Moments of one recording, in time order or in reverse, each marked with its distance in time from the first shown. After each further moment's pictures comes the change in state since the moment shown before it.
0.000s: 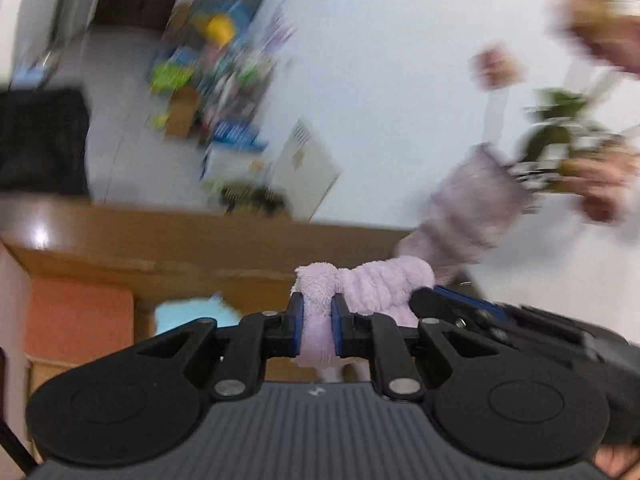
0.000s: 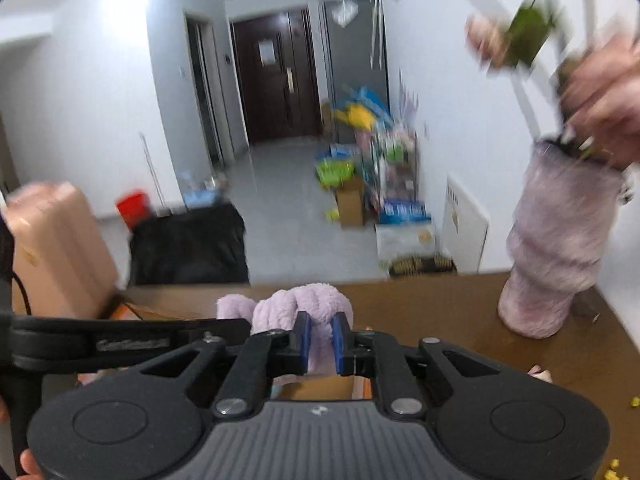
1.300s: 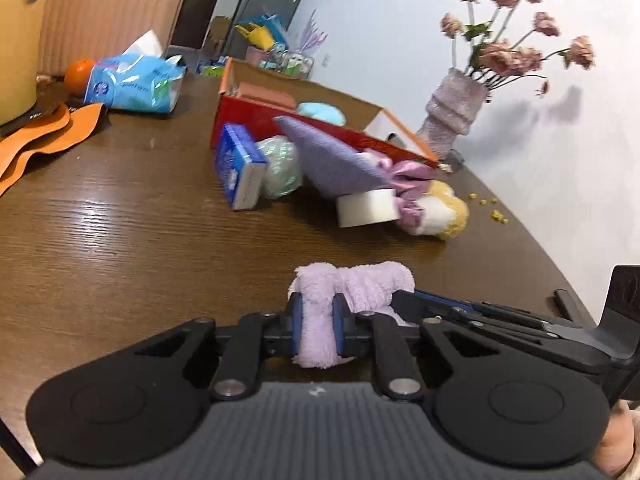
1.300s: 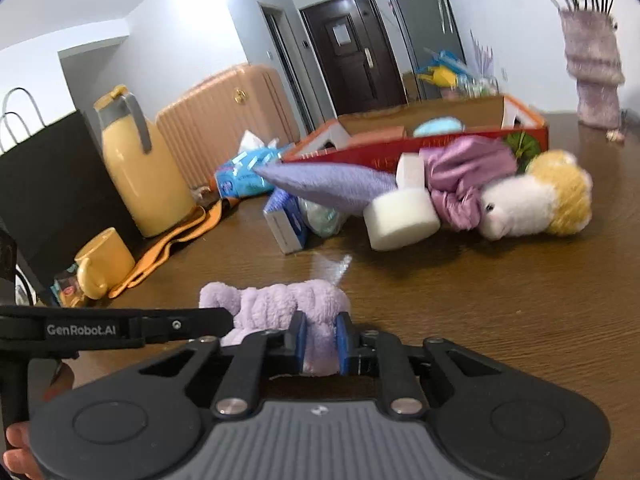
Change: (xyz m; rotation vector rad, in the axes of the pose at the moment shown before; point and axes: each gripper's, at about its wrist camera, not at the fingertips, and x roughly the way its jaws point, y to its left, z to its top) left arm -0.296 0.063 -0.342 0.069 -0.089 0.073; right arm -0.198 0.149 -0.328 0.046 -0.009 0.311
